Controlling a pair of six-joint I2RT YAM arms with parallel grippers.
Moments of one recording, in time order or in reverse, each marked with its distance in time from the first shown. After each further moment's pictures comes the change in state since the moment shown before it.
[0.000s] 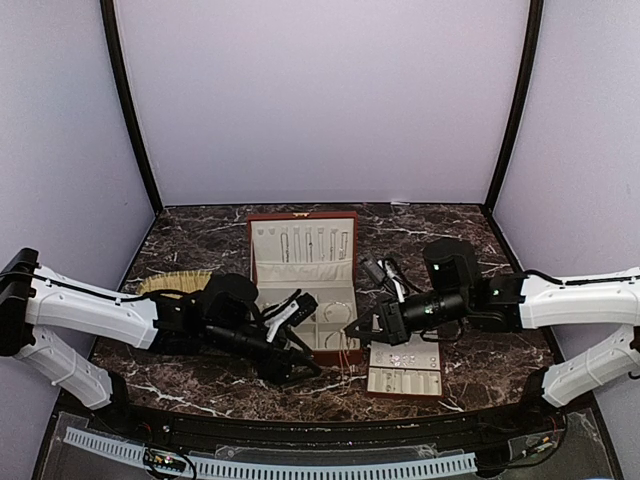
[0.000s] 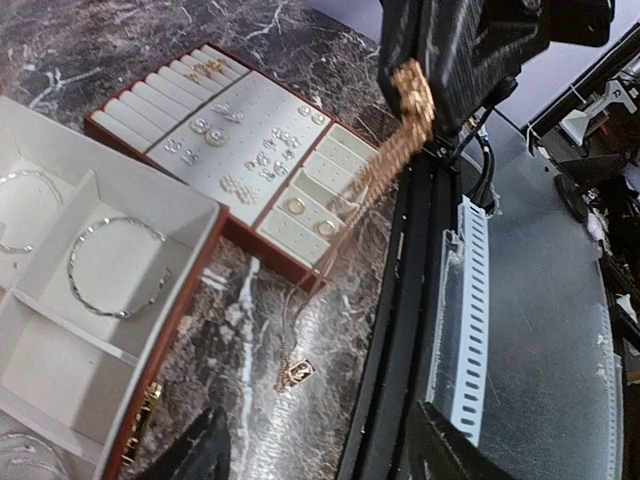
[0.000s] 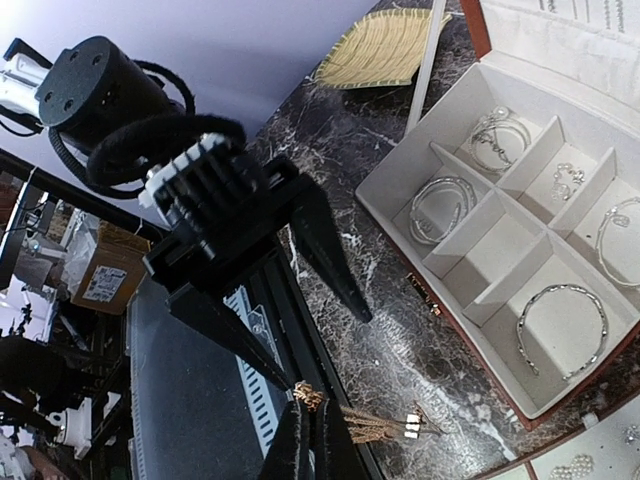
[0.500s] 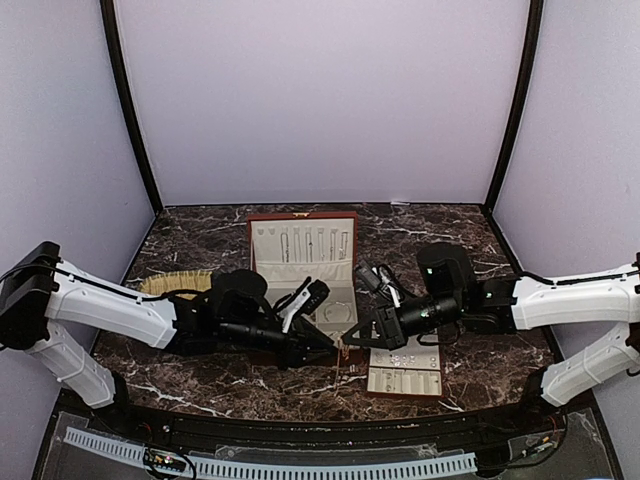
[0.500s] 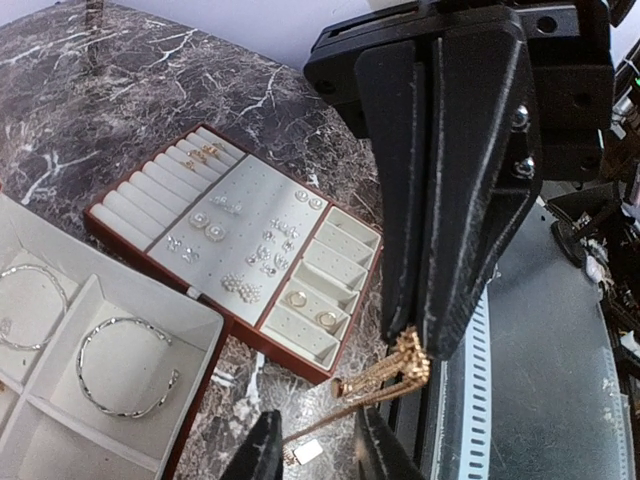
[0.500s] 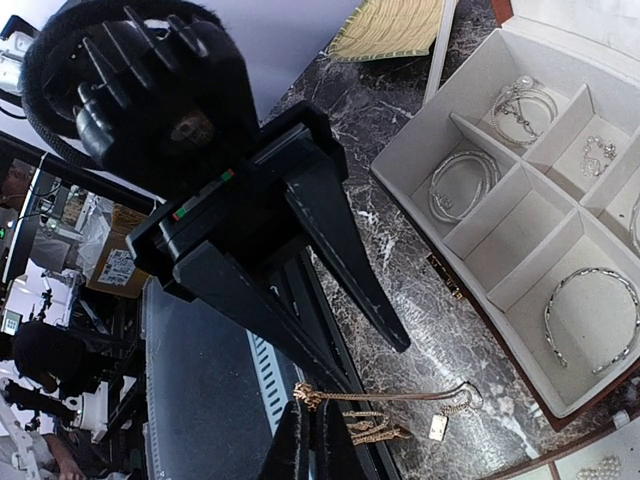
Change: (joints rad) left arm 0.001 0.106 0.033 0.239 -0.031 -0.018; right arm 0.001 0.053 -0.012 0.043 -0.074 0.018
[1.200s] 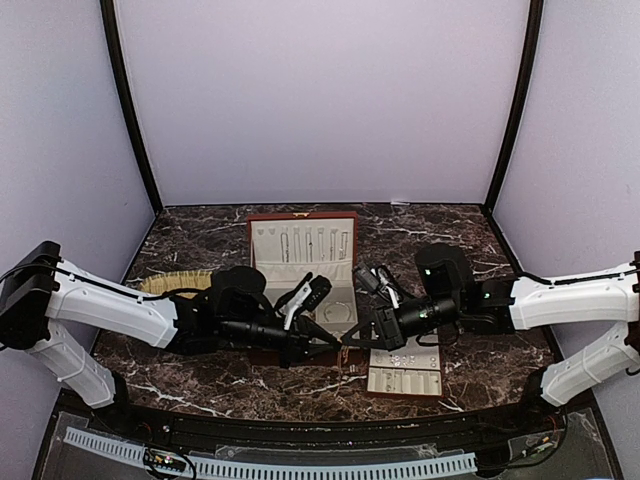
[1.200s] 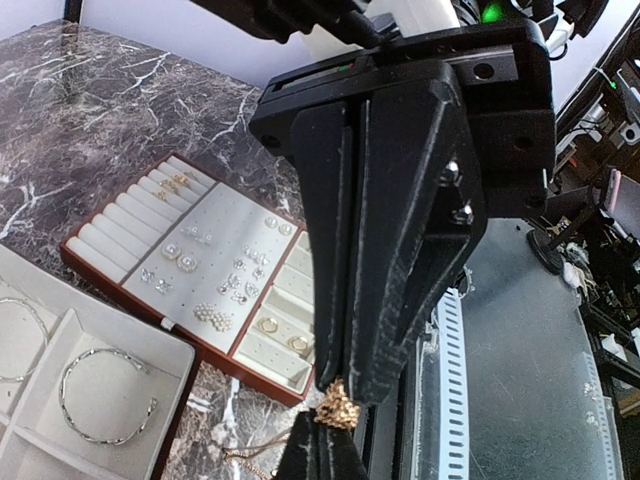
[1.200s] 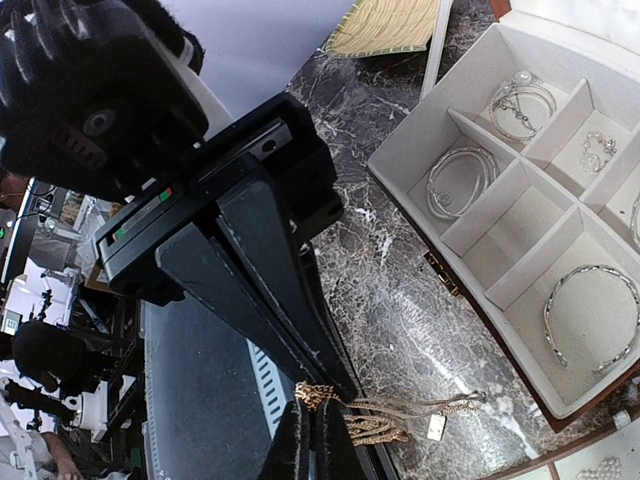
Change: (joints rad) left arm 0.000 0.014 0.012 0.064 0.051 -0.017; right arm 0.000 0.012 0.000 0.003 -0.002 0.000
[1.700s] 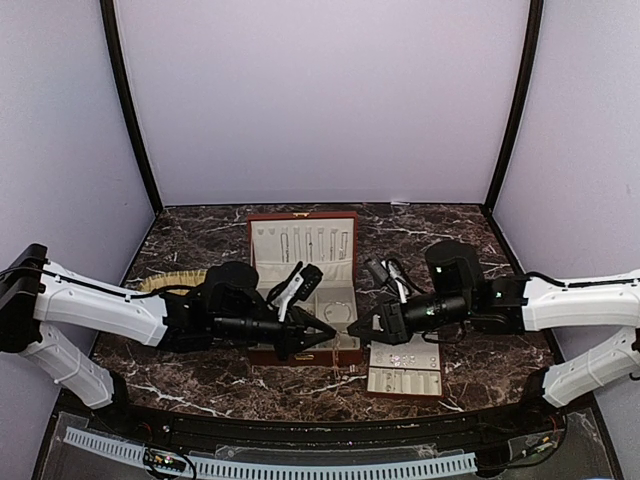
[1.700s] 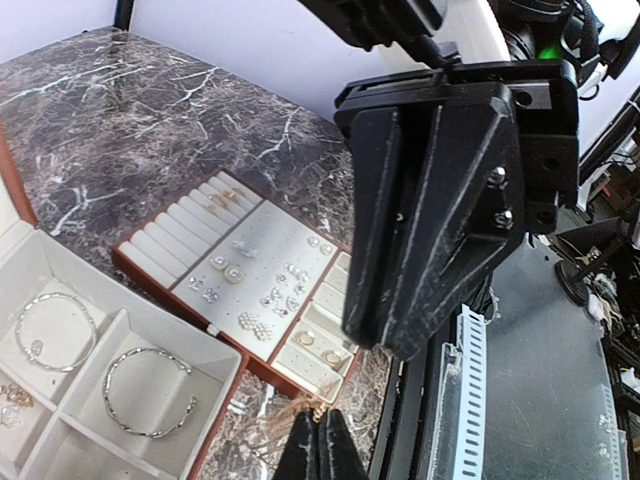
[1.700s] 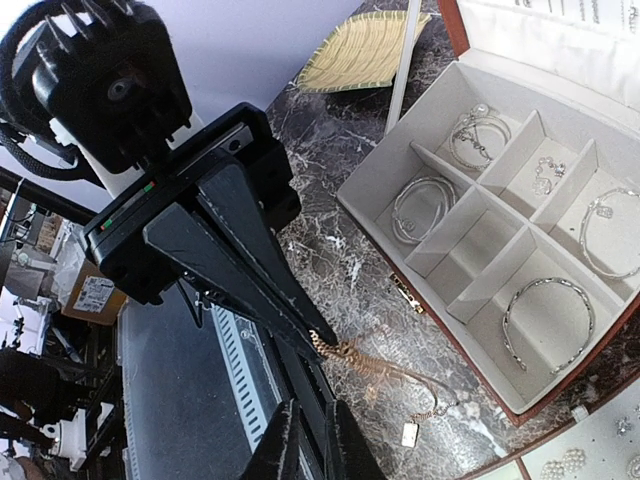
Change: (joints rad) left arm 0.000 -0.057 -0.001 -0.046 -0.111 -0.025; right arm 0.003 -0.068 -0.005 -0.041 0.117 -0.004
